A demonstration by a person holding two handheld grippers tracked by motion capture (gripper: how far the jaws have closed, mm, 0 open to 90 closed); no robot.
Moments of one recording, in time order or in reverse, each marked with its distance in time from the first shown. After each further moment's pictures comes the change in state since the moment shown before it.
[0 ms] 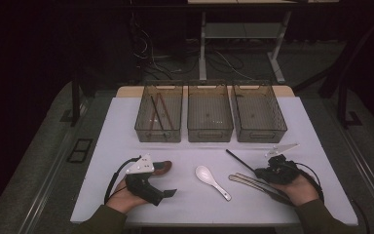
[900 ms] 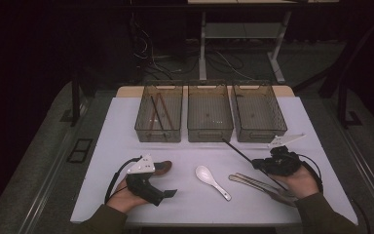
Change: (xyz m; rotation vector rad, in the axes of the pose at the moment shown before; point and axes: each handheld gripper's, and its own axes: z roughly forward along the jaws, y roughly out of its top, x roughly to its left) left arm 0.000 0.000 0.003 0.002 -0.003 -0.002; right arm 0.000 0.024 -0.019 -0.104 0.062 -0.012
